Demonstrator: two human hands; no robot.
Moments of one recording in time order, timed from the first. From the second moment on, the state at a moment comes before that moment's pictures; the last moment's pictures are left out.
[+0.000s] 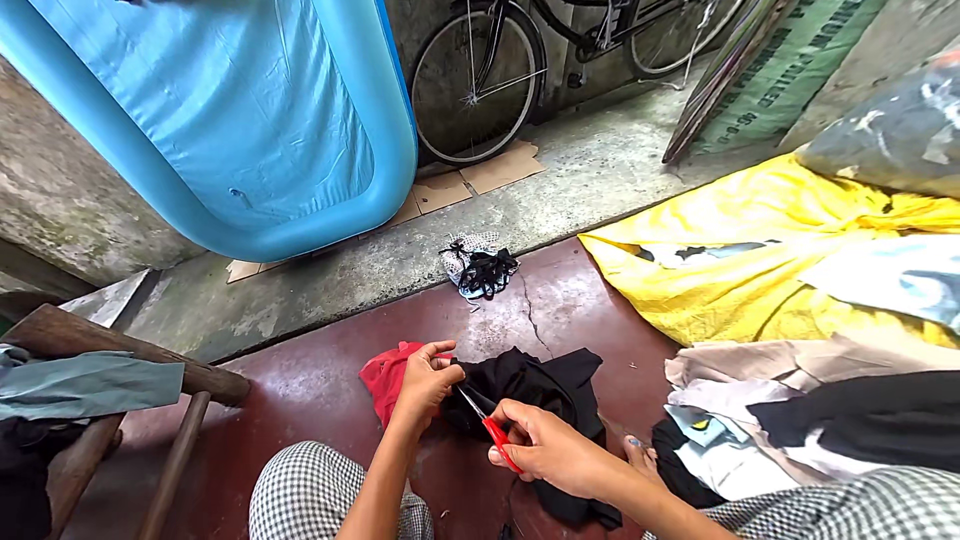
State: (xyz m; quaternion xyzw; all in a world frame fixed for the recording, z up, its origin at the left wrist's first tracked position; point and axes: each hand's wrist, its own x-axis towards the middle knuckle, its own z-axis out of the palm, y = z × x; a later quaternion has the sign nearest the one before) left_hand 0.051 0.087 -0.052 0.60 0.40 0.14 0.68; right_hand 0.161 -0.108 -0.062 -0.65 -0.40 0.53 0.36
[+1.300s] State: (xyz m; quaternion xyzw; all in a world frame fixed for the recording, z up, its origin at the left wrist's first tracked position) left_hand 0.042 0.112 -0.099 0.81 0.36 -0.28 0.36; right_hand 0.150 -0.124 -0.073 -0.63 -0.49 0.57 0.19
